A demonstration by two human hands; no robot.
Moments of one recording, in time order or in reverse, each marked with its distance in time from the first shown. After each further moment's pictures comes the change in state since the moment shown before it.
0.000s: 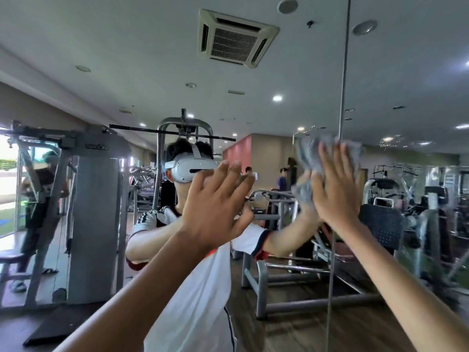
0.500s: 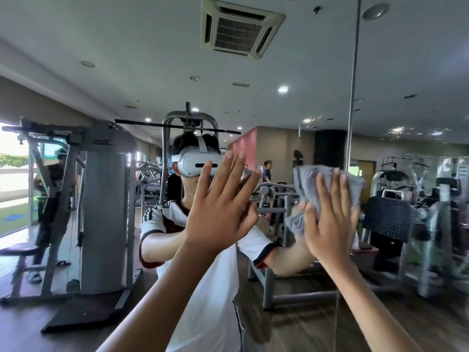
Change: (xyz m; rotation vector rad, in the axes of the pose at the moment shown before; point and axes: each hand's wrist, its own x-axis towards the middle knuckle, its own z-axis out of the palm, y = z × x) left_hand -0.026 0.008 0.021 0.018 0.001 -0.030; right_hand -0.081 -0.037 0.009 0.046 0.048 0.128
